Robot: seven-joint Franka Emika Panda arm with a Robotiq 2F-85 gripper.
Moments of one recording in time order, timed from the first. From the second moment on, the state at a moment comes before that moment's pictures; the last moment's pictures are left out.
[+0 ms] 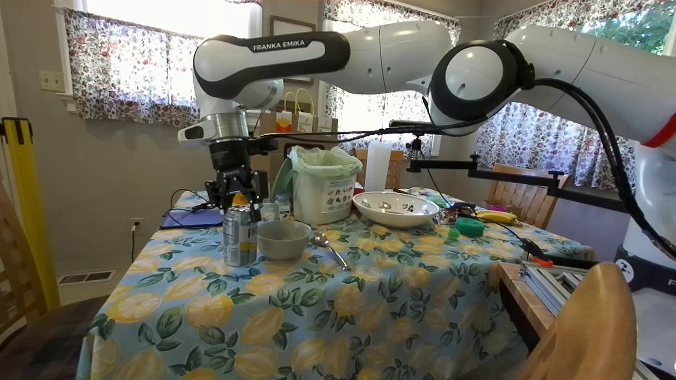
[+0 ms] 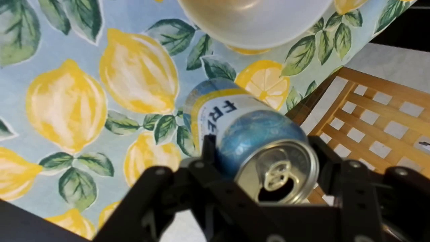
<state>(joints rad) -0.18 1.24 0.19 -0.51 -0.10 1.47 -1.52</state>
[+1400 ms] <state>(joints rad) -0.18 1.29 0.19 -0.51 -0.08 1.56 -1.44</state>
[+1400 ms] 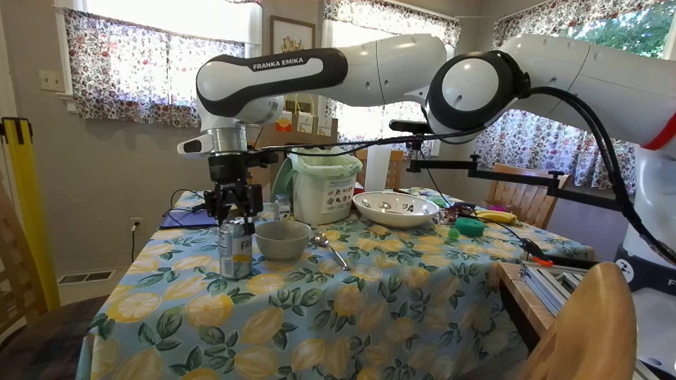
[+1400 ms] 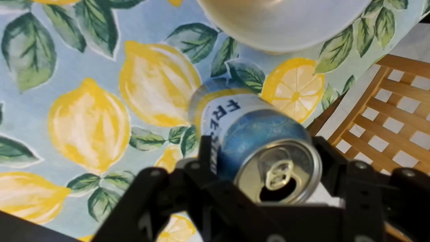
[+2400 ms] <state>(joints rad) -0.21 1.20 0.23 -0.51 -0.06 1.53 -1.45</state>
